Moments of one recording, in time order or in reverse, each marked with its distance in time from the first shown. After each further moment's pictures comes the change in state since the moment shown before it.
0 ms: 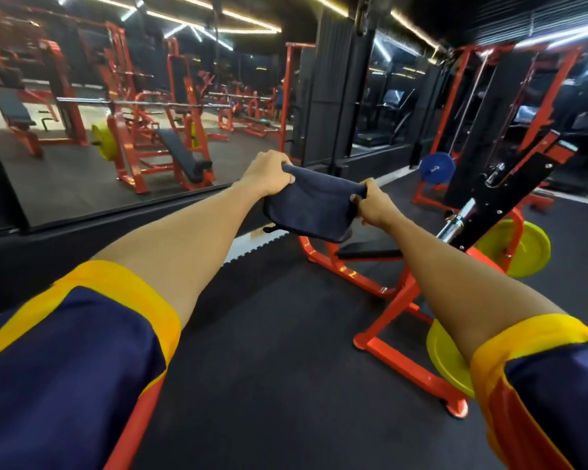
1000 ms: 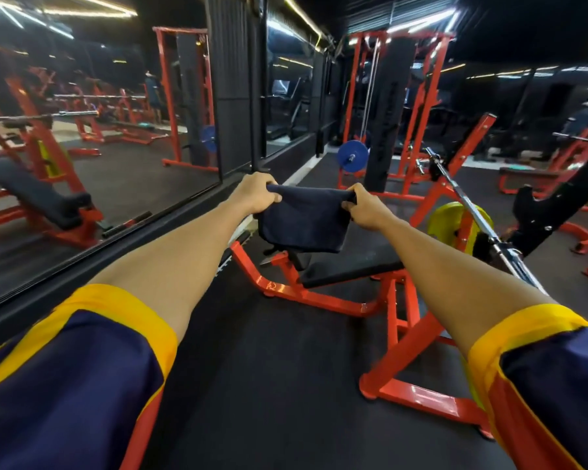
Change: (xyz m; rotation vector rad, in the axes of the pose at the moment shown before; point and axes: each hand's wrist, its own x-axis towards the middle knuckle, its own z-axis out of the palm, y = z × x) left_hand 0.514 -0.216 0.164 -0.159 -0.306 0.257; right_hand 0.452 0.040 0.132 -0.230 0.165 0.253
